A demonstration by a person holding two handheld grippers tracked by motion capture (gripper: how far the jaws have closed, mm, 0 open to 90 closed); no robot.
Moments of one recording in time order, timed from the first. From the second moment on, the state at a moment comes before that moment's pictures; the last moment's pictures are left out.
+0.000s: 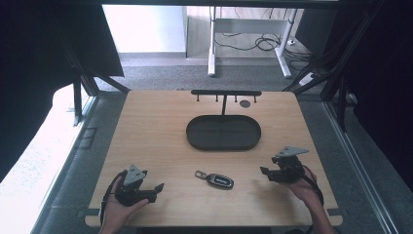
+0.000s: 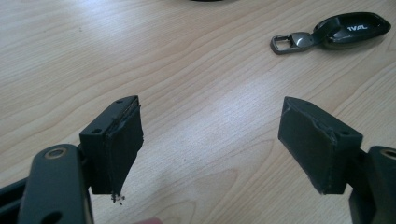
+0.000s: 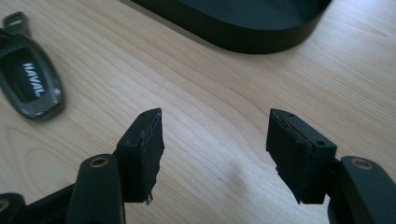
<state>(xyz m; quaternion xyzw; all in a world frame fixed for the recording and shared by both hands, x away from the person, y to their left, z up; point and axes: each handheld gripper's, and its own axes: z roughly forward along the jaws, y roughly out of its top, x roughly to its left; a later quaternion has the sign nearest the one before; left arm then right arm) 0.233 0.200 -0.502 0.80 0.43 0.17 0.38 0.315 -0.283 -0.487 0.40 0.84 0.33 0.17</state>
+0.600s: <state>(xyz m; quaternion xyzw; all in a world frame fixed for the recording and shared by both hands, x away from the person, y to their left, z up) 0.233 0.199 -0.501 0.80 0.43 0.17 0.38 0.320 -0.251 -0.467 0.34 0.88 0.31 0.14</state>
